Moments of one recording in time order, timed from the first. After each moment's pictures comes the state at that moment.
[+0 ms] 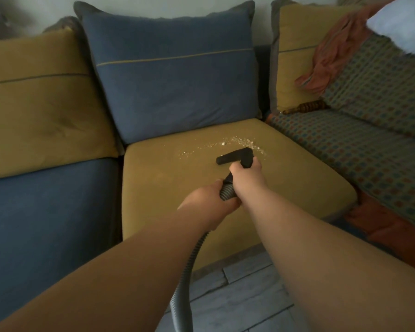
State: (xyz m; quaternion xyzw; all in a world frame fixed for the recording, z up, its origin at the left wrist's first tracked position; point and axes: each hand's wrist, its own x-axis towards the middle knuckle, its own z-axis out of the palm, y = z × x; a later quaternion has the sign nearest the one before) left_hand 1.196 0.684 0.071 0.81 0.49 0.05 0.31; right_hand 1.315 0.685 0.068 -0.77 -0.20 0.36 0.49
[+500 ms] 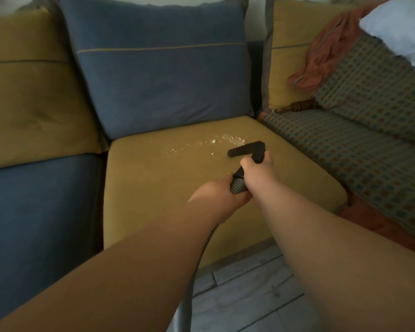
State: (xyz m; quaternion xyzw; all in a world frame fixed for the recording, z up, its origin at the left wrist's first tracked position) left_hand 1.244 0.700 0.057 0.83 0.46 0.06 0.32; right_hand 1.359 0.688 0.061 -0.78 -0.19 0.32 0.50
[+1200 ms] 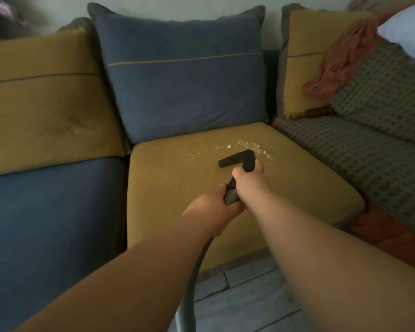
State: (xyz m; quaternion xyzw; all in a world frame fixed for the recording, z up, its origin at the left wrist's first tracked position) left_hand 1.190 0.682 0.067 0.80 0.50 0.05 0.33; right_hand 1.308 0.687 0.071 -0.79 -0.23 0.35 0.45
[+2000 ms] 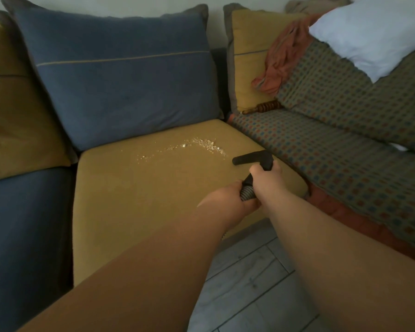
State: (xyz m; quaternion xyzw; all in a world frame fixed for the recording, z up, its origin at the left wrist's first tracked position) left_hand 1.317 0.636 0.064 0.86 0.39 0.02 0.34; right_hand 1.432 0.611 0.063 -0.79 -0.12 0.29 0.52
